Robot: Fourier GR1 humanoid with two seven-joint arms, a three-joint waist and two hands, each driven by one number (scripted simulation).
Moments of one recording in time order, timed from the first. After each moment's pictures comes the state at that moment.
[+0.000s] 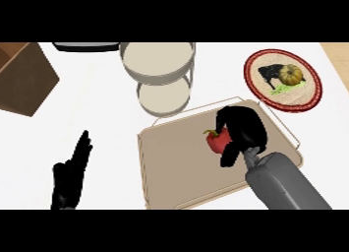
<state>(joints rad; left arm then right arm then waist) 0.10 0.16 -0.15 -1.41 0.02 0.26 0.01 -0.42 -0.22 0.46 -1.40 0.82 0.12 0.59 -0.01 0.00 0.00</state>
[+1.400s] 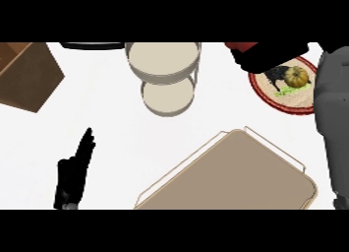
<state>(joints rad) 0.08 0.14 -0.13 -1.39 -0.01 0.23 0.02 -0.99 -0.27 0.04 -1.62 0.58 0.31 0.80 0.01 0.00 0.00</state>
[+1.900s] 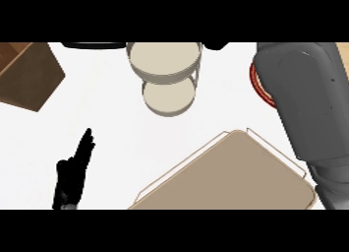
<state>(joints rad) 0.09 0.14 -0.12 -1.40 -0.02 0.22 0.02 -1.15 -0.19 0.05 -1.22 0.66 0.20 0.62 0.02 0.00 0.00</state>
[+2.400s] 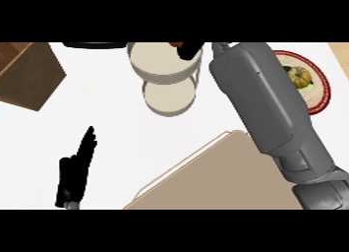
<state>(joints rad) 0.07 0.12 -0.12 -1.40 -0.03 0.22 0.03 -1.21 -0.08 0.08 -0.90 0.76 0.02 0.50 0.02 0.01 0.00</state>
